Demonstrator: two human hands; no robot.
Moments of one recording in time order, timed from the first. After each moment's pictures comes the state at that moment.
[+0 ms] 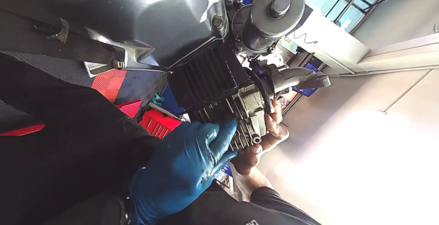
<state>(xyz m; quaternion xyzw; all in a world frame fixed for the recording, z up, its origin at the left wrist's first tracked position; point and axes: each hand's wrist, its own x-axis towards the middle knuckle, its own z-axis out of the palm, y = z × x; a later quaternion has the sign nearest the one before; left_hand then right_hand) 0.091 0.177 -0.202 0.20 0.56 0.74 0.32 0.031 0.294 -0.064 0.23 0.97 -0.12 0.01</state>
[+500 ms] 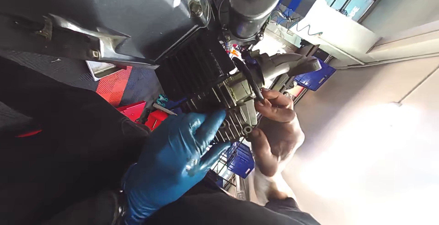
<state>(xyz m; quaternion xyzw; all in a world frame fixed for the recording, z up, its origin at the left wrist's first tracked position) -0.033 0.160 -0.202 0.18 0.51 0.76 0.35 -0.009 0.293 -0.022 0.32 0.93 -0.15 0.12</state>
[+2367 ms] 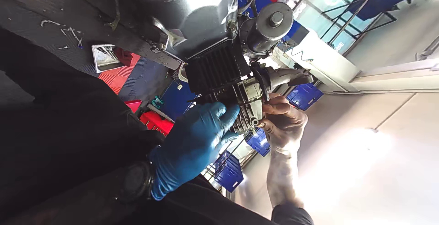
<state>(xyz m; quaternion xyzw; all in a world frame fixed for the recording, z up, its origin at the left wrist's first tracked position) 0.022 0.156 -0.211 0.13 0.48 0.78 0.38 -0.027 0.339 -0.003 0.32 0.86 -0.33 0.23</state>
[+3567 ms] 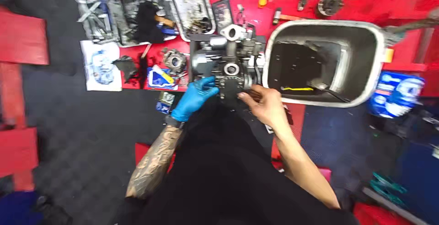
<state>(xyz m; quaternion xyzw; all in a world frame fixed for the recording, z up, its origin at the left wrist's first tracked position) -0.092 0.144 -0.114 0.26 0.73 0.44 0.46 0.114 0.314 -0.086 0.33 0.82 -0.47 -0.06</state>
